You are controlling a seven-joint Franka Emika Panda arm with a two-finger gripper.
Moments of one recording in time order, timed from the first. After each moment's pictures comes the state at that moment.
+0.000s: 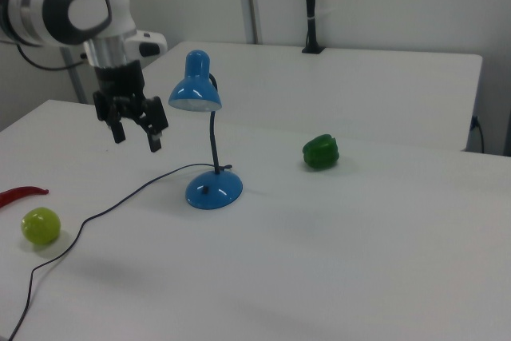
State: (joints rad) arm 0.06 0.02 0.01 -1.71 -0.04 1.65 0.08
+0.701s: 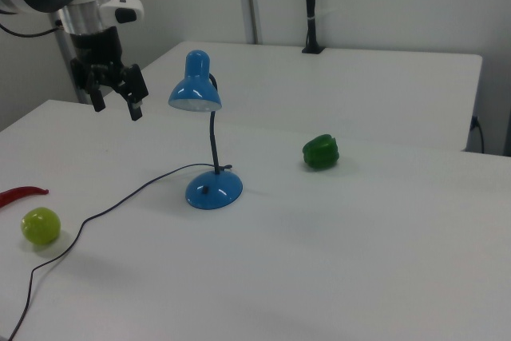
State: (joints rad) arm 0.06 0.02 0.06 -1.59 0.00 1.61 0.09
